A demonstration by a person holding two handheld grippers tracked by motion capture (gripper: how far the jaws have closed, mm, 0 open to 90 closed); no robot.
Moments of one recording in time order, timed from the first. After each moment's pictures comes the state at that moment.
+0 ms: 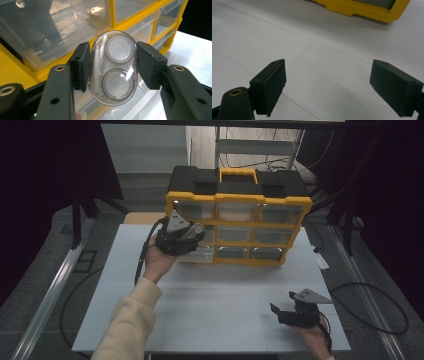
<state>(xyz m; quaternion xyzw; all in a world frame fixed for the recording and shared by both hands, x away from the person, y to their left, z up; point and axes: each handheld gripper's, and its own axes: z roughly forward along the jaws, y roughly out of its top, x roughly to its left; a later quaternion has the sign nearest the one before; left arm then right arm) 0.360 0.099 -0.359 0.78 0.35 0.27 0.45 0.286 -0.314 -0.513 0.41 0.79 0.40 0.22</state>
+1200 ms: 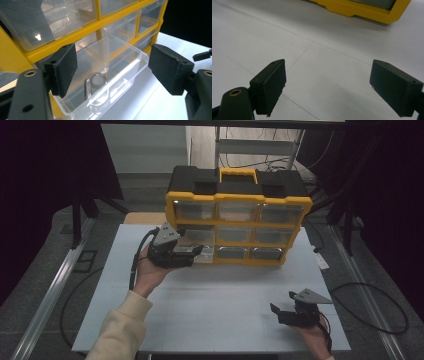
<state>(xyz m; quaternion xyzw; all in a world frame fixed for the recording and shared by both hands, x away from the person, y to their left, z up) 0.326 0.114 -0.369 0.77 0.33 0.24 0.49 0.285 -0.315 -0.512 0.41 0.79 0.40 0.22</state>
